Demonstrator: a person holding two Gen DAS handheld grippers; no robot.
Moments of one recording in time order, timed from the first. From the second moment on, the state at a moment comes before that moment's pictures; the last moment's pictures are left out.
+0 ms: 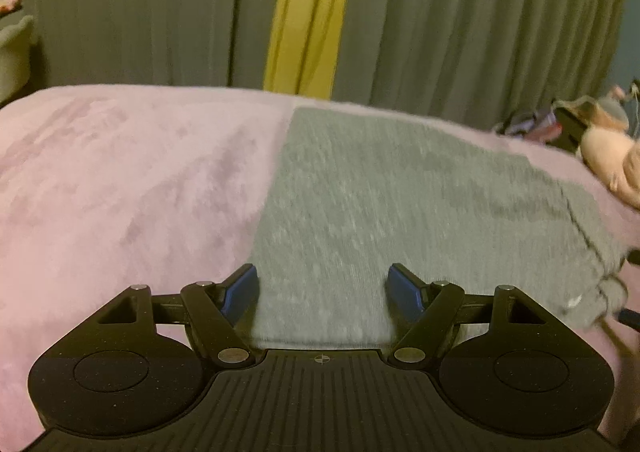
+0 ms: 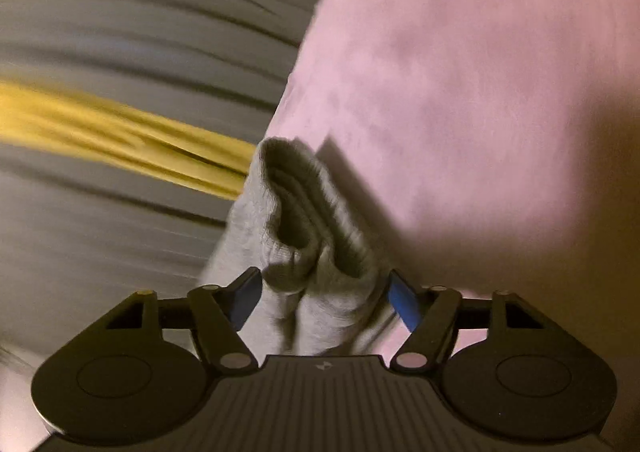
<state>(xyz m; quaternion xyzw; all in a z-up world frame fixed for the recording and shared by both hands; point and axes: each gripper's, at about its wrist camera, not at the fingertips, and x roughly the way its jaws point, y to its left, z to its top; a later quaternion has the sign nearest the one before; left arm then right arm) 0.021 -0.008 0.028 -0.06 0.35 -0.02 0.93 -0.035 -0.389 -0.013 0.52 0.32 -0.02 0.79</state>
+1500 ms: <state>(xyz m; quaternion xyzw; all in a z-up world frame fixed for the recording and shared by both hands) 0.015 -0.003 0.025 -0.08 0.44 -0.02 0.89 -0.044 -0.299 0.034 0.15 0.39 -0.02 0.91</state>
